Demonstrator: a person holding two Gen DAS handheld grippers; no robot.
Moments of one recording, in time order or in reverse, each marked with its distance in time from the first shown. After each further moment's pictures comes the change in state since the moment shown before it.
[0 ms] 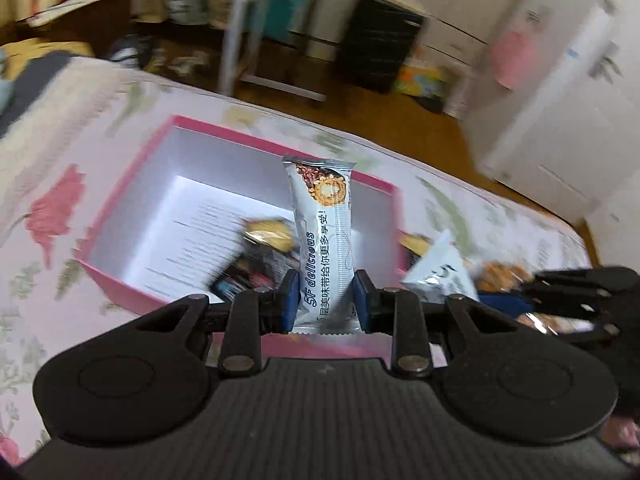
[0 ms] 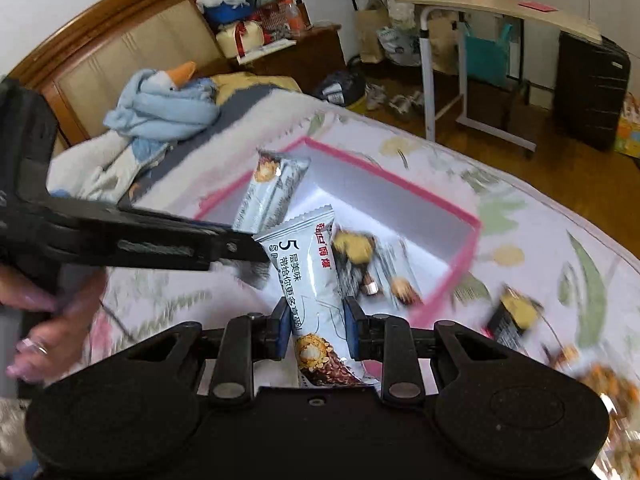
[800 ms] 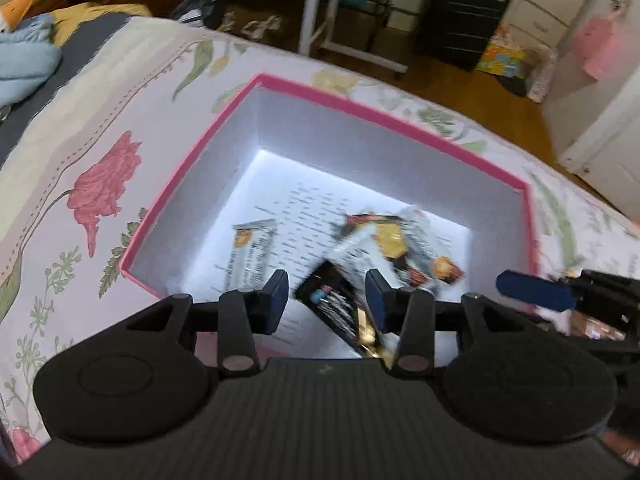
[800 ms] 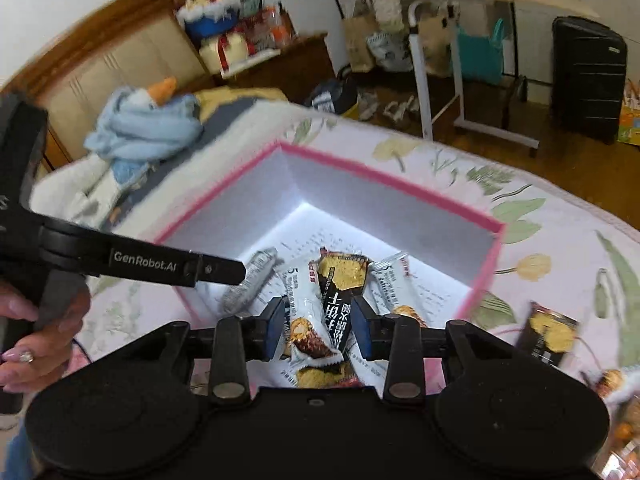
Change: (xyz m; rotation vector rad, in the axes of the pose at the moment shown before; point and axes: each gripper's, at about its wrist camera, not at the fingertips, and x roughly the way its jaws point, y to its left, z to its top) left arm 0.057 0.042 0.010 -0.049 0.102 0.160; right arm 0.039 -0.018 -0.009 0.055 -0.062 0.009
